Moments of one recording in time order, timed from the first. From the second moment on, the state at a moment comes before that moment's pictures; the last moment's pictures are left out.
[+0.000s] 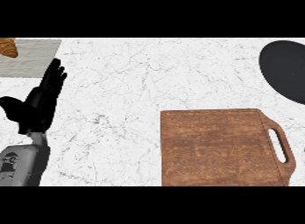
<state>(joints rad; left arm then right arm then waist) -0.26 0.19 0.09 -1.47 0.01 0.05 0.08 -0.88 -0.56 -0.50 -0.52 1.11 -0.53 0.36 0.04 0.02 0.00</state>
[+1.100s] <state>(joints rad) -0.30 0.17 0.07 -1.45 0.01 0.05 0.07 -0.83 -0.64 -0.81 -0.23 0.77 -0.44 -0.08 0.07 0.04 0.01</state>
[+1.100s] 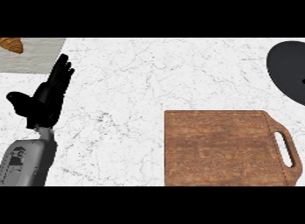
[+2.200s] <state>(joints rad) -0.21 0.21 0.13 -1.47 0.01 0.07 0.09 -0.59 -0.42 -0.96 -0.63 0.38 -0.14 -0.44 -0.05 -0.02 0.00</state>
